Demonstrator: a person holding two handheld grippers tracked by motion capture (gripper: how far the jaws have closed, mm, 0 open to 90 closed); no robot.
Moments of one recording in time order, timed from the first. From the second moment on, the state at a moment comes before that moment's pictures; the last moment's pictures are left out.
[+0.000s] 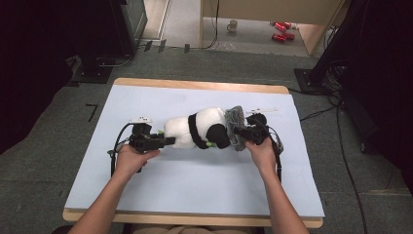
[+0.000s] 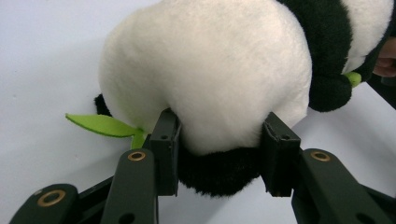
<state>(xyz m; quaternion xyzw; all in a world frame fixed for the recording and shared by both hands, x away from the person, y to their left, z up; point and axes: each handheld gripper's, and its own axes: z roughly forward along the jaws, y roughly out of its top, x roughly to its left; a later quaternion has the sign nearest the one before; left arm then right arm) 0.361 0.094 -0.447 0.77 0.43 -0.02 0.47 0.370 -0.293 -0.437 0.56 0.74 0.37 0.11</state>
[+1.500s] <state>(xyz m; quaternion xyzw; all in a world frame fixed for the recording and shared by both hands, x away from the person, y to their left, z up) 0.336 0.066 -0.414 0.80 0.38 0.02 0.47 0.339 -0.266 -0.384 0.49 0.74 0.45 0.11</state>
